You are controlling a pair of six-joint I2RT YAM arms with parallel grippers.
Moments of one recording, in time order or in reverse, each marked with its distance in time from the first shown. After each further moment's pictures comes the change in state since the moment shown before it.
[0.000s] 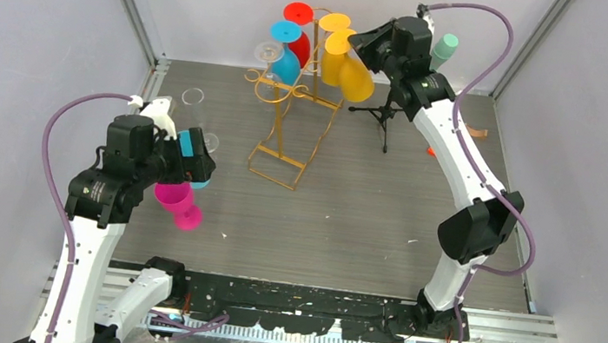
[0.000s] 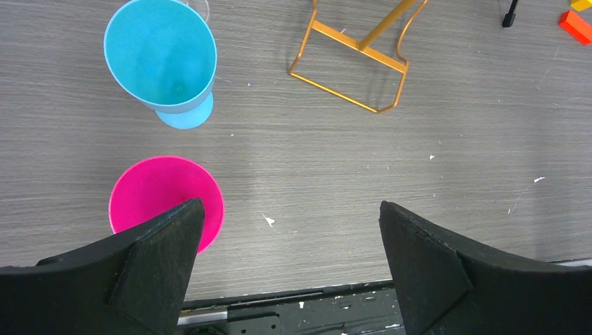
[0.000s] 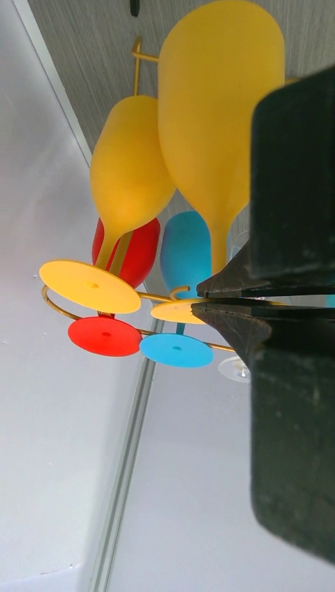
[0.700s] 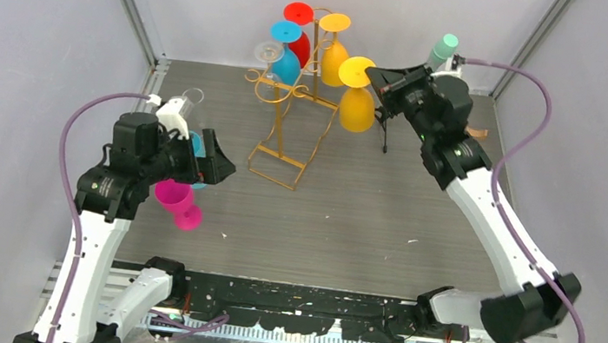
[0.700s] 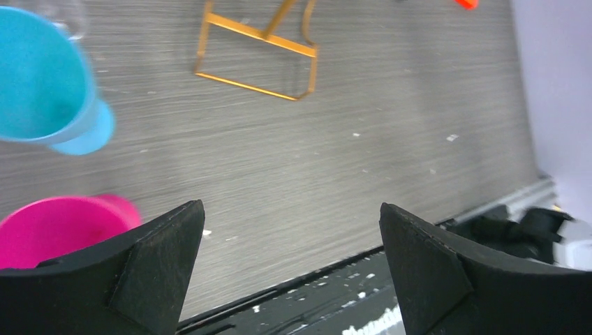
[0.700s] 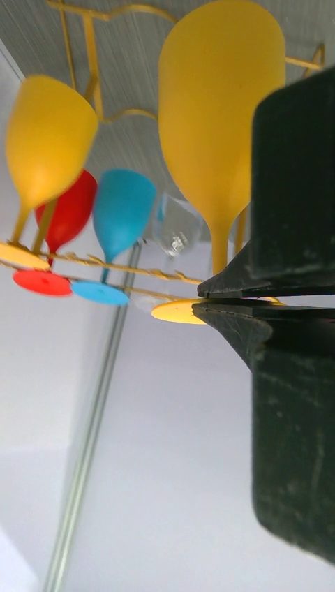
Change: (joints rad) left arm 0.000 0.013 -0.031 0.067 0.218 -0.014; right arm 0.004 -0.486 -0.580 0.206 -0.022 0.174
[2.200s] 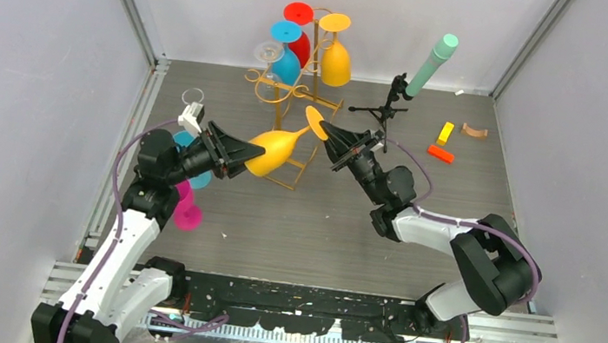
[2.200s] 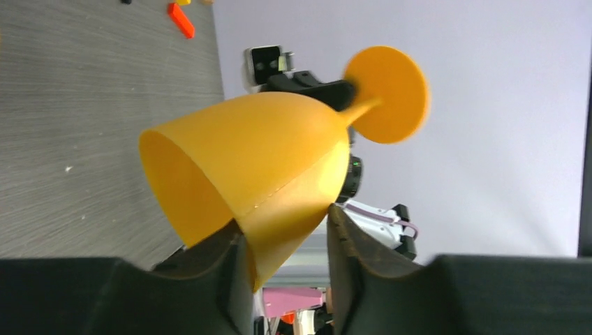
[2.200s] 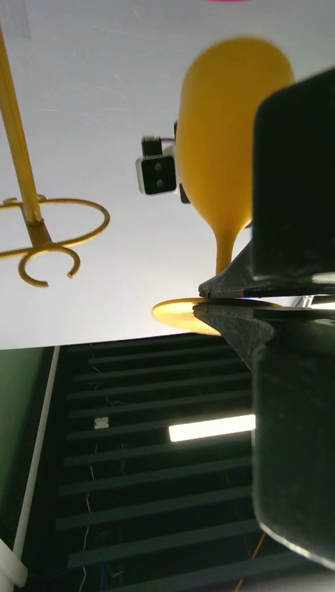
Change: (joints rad) left arm -0.016 -0.010 -0.562 1.073 0.460 -1.028; right arm 0.234 0.140 -0.796 1.448 -0.189 0.934
